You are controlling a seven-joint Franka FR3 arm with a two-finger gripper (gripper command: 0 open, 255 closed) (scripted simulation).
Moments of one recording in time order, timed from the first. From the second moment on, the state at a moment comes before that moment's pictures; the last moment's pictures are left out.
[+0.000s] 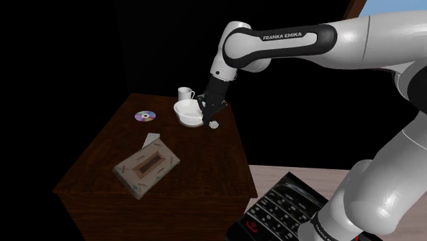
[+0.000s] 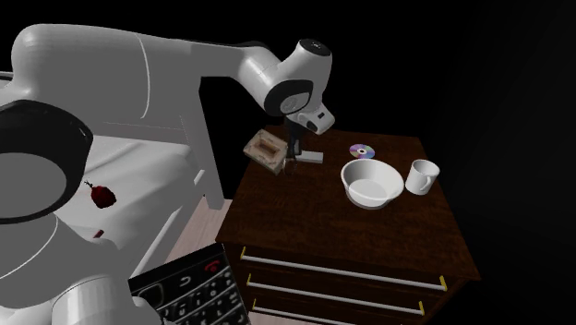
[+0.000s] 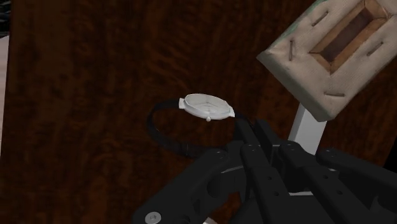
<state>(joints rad) 0.12 -0.07 0.13 -1.98 0.30 1.95 0.54</state>
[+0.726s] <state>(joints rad) 0.23 0.14 0.24 -1.72 0.24 1.95 0.79</state>
